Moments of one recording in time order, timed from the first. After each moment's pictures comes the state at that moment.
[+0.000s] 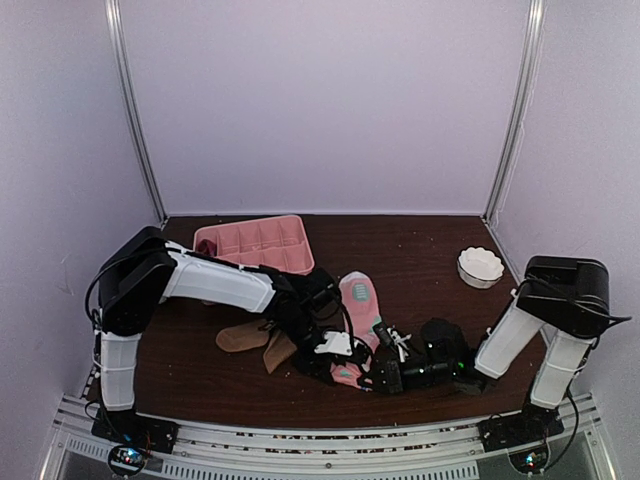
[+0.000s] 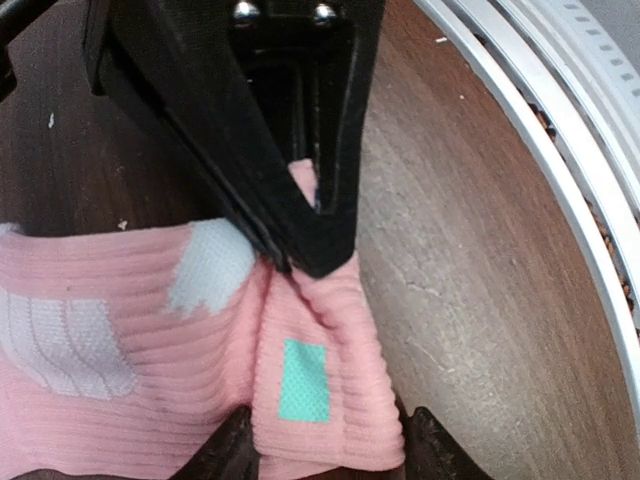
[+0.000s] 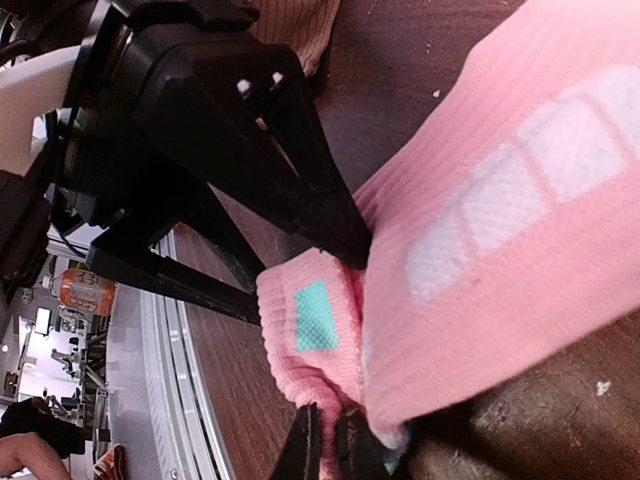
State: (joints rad) left arm -1.01 2.09 1.37 -0.52 0.54 0.93; right arm 0.92 1.79 0.28 0.98 -0.46 0.77
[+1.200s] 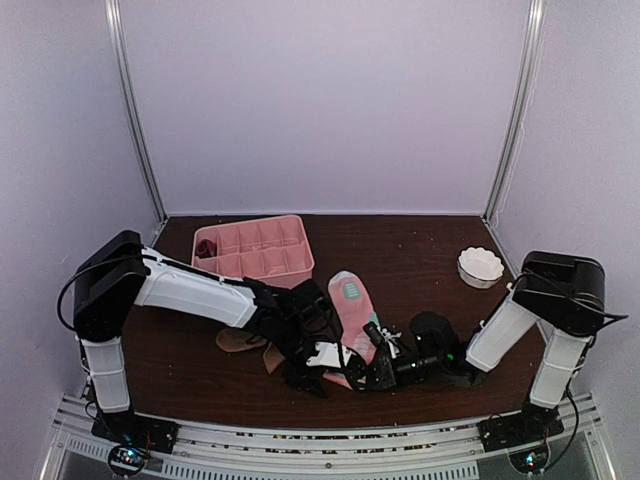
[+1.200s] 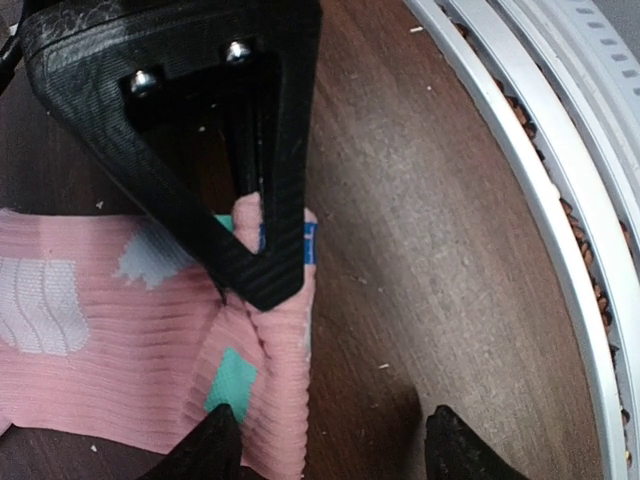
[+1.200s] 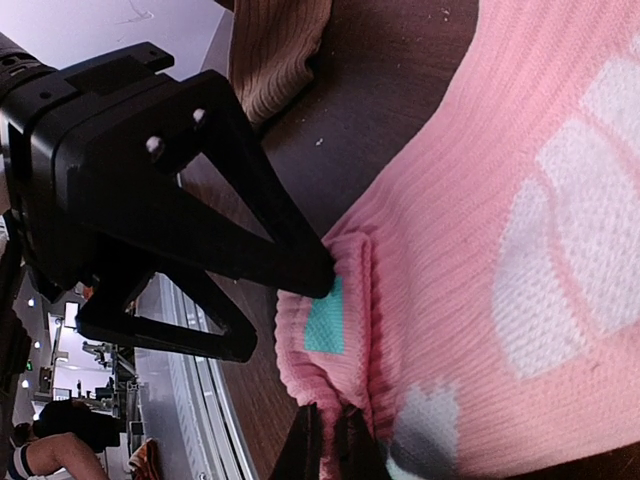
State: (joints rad) left arm -1.07 1.94 1.19 -0.41 0.44 0.82; right arm 0.91 1.81 0.38 0.87 -0.57 0.82
